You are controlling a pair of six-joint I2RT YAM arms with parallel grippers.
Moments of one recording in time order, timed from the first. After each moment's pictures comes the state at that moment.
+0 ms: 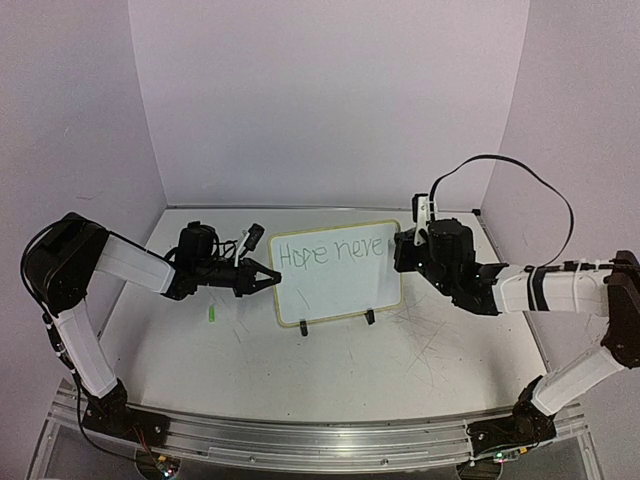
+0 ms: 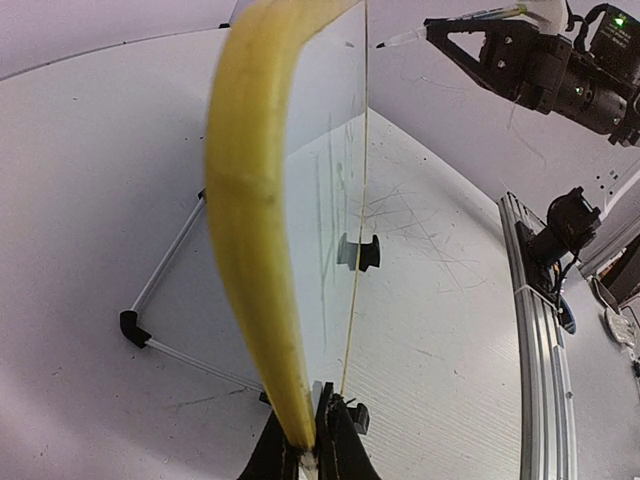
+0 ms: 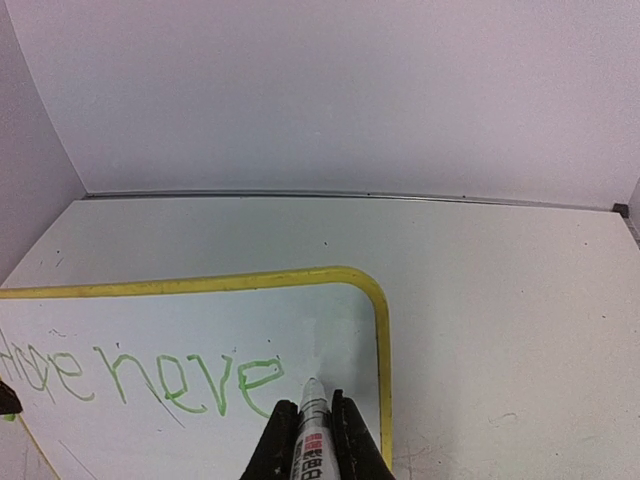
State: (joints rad) left arm -0.49 1.77 0.80 0.54 0.82 -0.12; right arm 0.72 1.44 0.79 0.36 0.41 0.27
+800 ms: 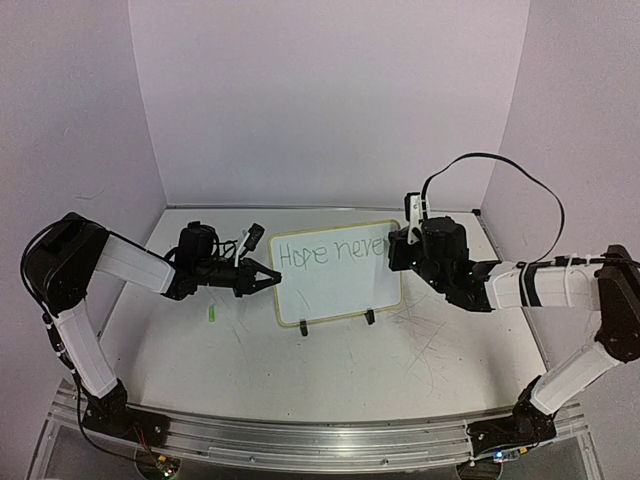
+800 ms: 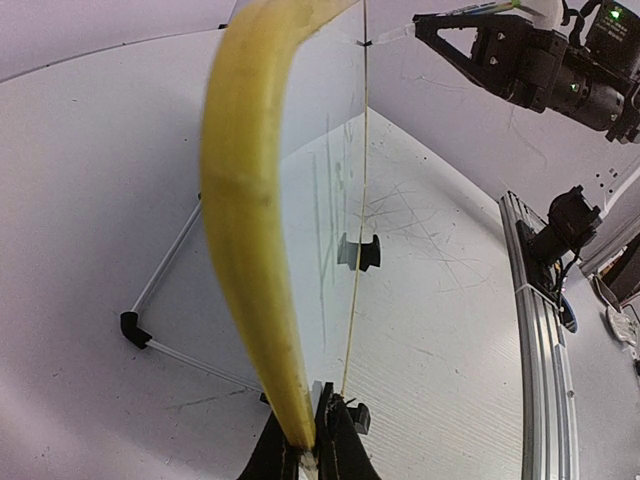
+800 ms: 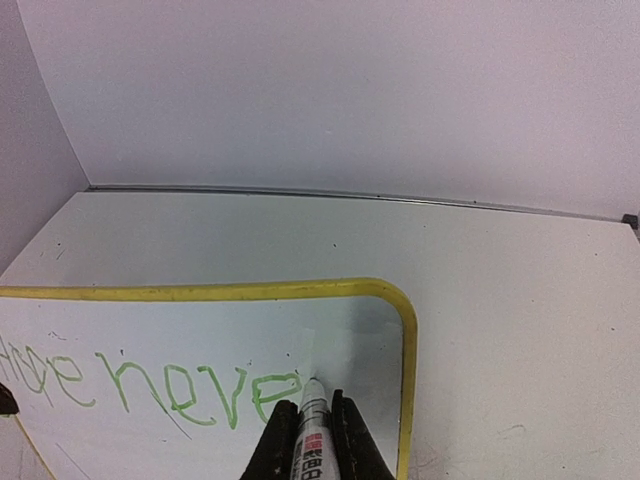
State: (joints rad) left arm -0.49 1.77 0.80 0.54 0.82 -0.11; right arm 0.72 1.50 0.83 0.38 0.40 0.24
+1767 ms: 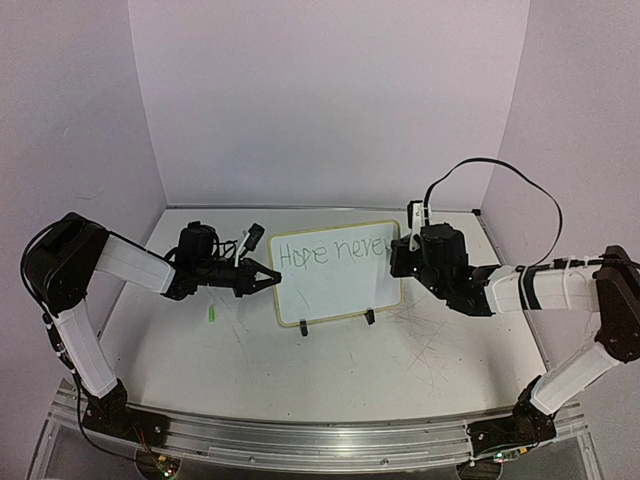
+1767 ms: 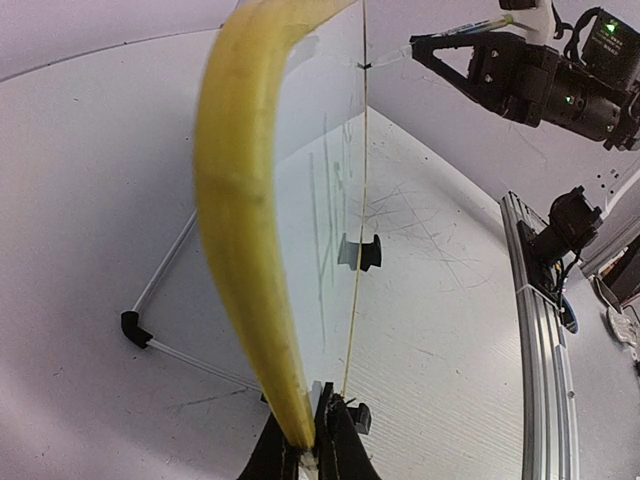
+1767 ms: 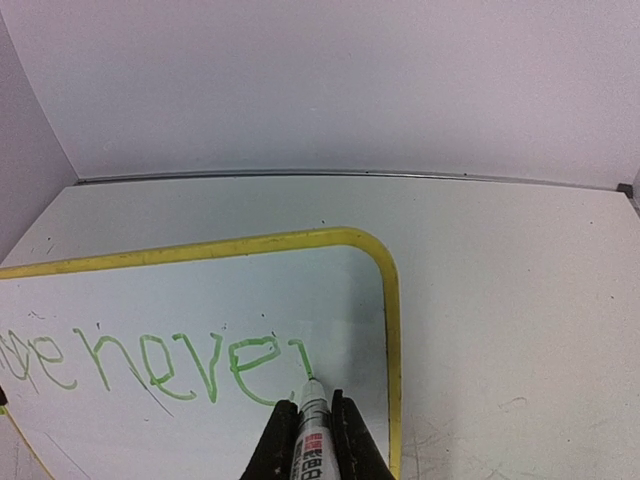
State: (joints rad) left arm -0.49 1.77 0.80 0.54 0.81 -0.11; right arm 0.72 1.50 0.80 0.36 0.42 0.30
